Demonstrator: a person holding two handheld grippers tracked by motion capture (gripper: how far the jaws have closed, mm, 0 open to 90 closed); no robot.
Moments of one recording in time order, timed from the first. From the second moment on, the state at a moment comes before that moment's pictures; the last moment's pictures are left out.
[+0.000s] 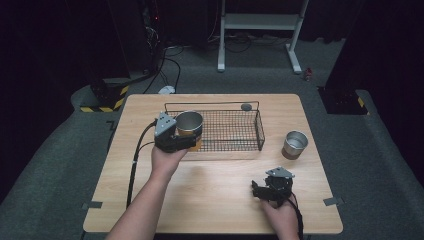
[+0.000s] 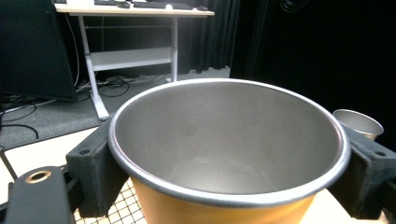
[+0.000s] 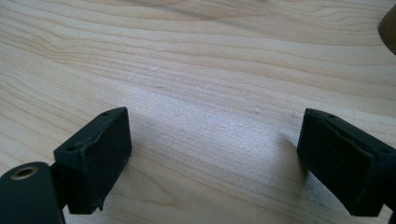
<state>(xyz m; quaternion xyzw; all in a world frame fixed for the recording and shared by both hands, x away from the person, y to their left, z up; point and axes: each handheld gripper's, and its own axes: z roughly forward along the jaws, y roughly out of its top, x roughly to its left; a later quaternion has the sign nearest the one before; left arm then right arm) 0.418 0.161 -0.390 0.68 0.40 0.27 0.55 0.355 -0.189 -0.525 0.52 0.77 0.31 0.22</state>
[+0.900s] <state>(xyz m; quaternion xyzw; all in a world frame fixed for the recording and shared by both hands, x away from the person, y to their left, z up) 0.465 0.160 -0.396 0.67 0.42 0.29 0.54 0.355 -0.189 -0.525 0.52 0.77 0.31 0.22</state>
